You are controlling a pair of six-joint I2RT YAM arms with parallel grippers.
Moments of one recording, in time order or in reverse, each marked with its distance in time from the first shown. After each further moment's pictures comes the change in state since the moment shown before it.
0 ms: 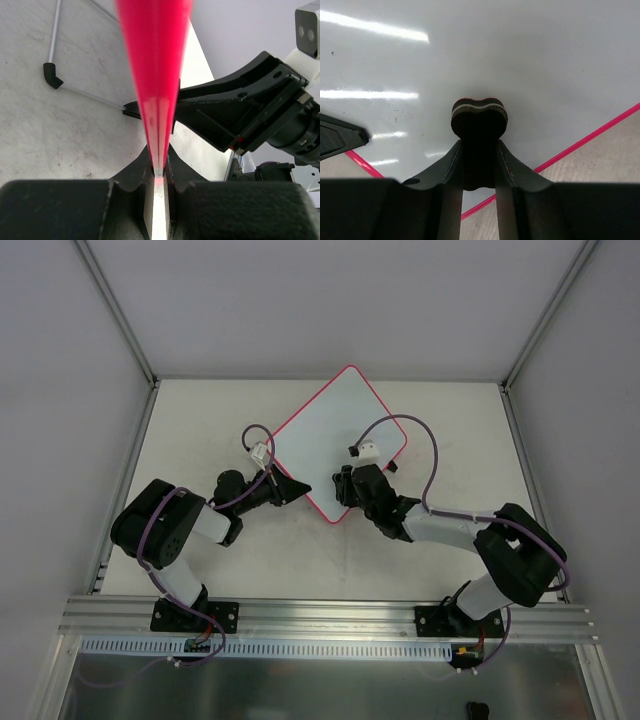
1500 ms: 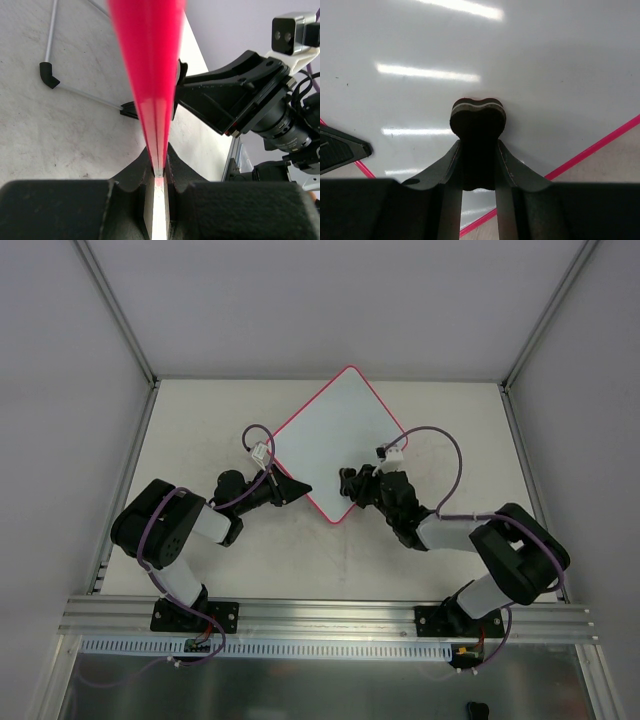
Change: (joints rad) left arm -0.002 0.000 0.000 0.001 0.002 -0.009; right arm -0.135 -0.003 -0.198 0.406 -0.178 0.097
